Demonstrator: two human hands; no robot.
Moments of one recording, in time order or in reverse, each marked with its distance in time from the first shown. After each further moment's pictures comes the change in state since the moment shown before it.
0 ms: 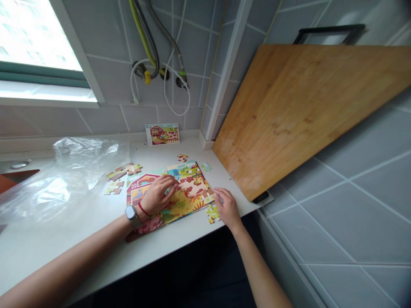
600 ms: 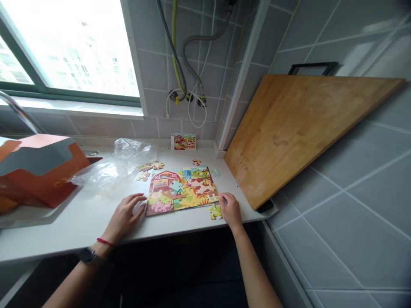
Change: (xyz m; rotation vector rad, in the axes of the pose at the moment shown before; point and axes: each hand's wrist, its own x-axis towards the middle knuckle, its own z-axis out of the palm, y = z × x) left_hand -0.170 0.014 -0.052 0.323 0.178 -0.492; right_hand -0.001 0.013 0.004 0.089 -0.035 0.047
